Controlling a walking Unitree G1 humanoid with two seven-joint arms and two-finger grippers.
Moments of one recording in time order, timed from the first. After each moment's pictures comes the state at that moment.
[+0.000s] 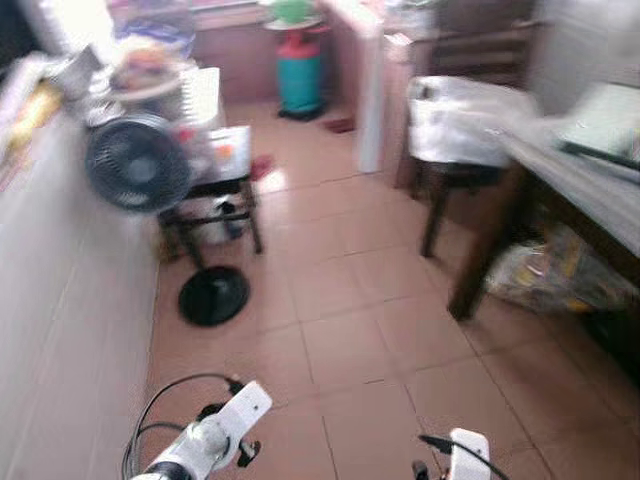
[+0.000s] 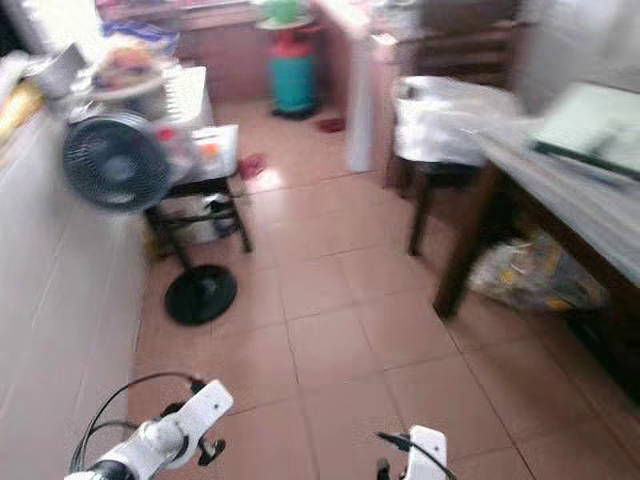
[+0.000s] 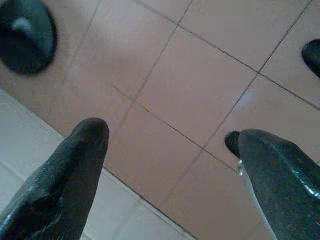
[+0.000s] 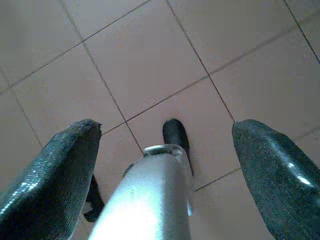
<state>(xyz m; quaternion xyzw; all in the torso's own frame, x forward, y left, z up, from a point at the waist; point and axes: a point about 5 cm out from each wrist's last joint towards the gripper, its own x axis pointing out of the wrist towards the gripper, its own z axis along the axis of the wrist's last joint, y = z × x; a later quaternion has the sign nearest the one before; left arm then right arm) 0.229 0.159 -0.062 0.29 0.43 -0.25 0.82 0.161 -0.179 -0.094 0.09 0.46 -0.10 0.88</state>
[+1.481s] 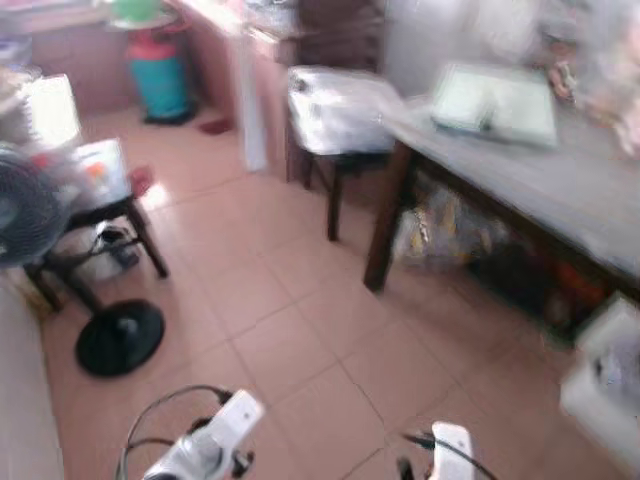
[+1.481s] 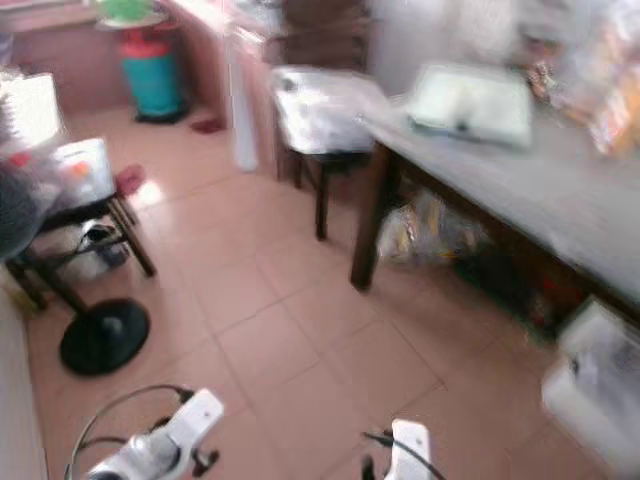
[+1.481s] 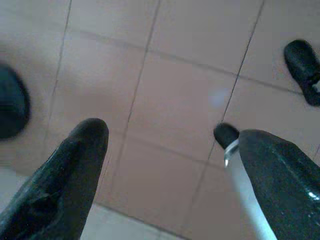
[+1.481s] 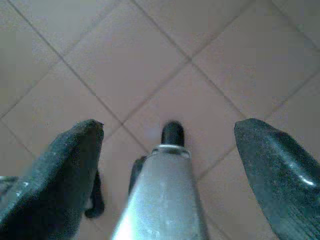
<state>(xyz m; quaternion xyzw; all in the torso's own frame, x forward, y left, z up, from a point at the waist) 0.221 0.156 -0.067 0.25 0.45 -0.23 0.83 0.157 -0.175 -0.096 0.06 0.47 -0.06 0.88</state>
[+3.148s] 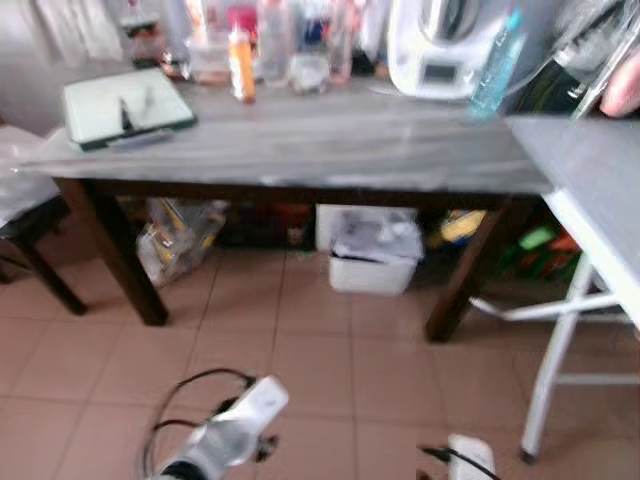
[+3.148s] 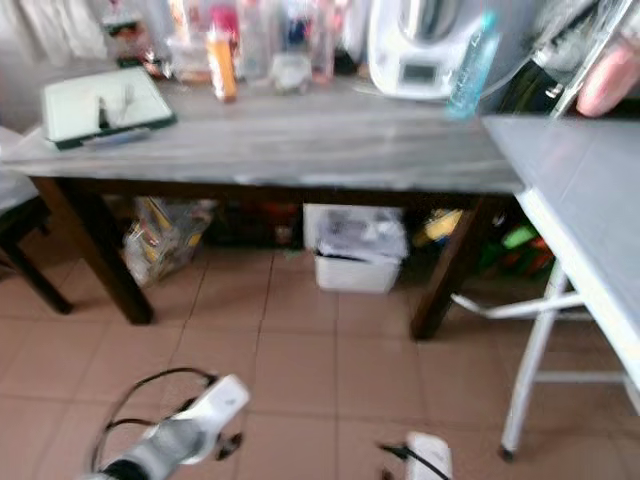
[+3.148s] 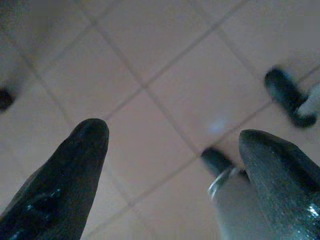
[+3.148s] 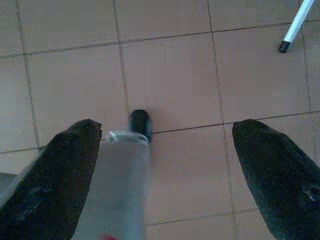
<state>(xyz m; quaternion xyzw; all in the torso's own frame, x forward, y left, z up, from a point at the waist) 0.231 0.152 -0.061 0.28 0.42 -0.24 0.83 0.157 -0.175 -0.096 0.06 0.47 -0.06 0.88</state>
